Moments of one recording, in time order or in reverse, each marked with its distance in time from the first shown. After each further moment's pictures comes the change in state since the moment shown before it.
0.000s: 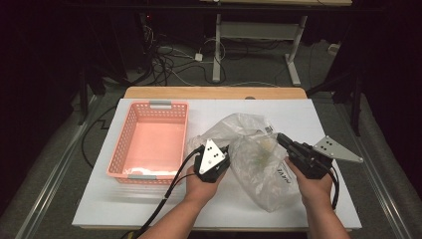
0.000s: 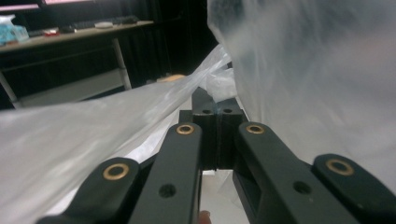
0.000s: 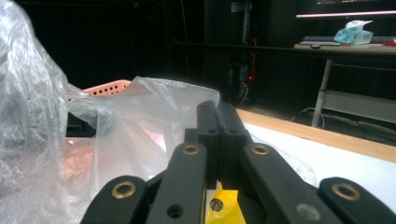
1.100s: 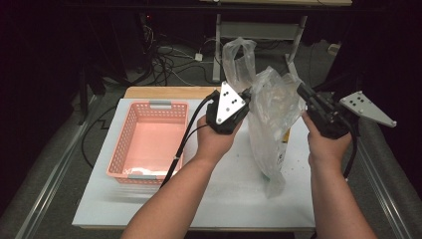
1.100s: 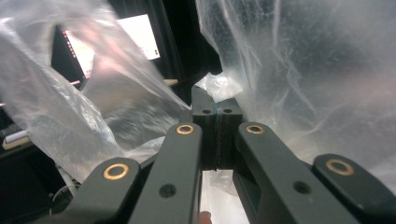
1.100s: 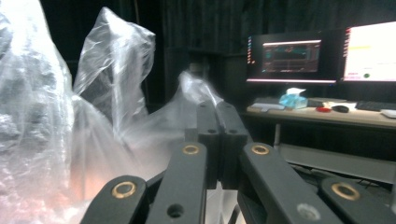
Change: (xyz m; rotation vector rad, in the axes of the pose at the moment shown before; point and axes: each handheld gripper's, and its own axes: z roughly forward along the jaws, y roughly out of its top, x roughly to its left) left arm 0.019 0.138 0.023 -0.137 0.084 0.143; right arm -0.024 0.104 0.008 -0.225 -0.174 -0.019
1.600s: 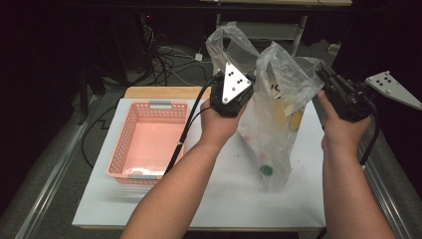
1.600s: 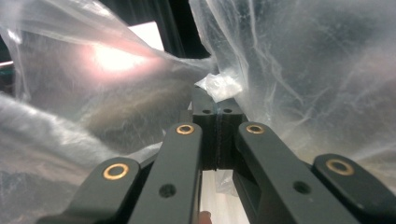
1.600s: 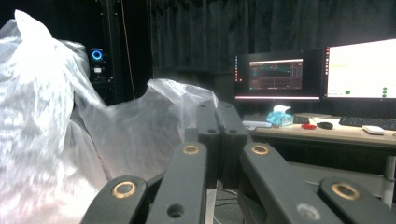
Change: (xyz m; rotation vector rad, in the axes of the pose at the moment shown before) left arm 0.010 0.014 0.019 0.017 0.009 0.012; right arm -0.025 0.033 0.003 -0.053 -0.029 0.015
